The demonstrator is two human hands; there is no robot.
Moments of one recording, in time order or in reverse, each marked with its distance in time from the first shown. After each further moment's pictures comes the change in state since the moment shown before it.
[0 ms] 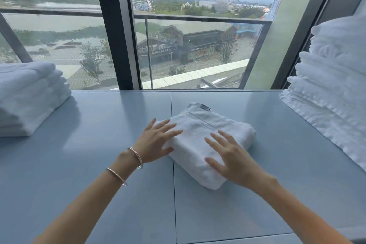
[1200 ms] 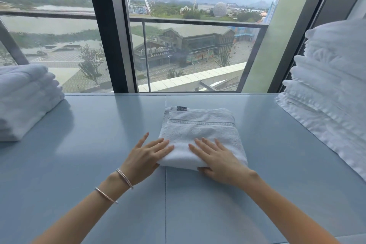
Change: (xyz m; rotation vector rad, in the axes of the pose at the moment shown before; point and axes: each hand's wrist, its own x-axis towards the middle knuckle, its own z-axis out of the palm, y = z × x) left_hand -0.020 0.005 0.033 0.209 0.145 0.089; right_hand 0.018 0.018 0.020 -0.152 -0.402 -0.097
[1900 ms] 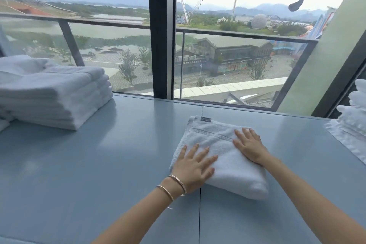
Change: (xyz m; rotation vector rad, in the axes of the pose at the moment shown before) left_hand 0.025 0.031 -0.011 -0.318 -0.339 -0.377; right_hand 0.108 0.069 0.003 0.281 0.021 0.393
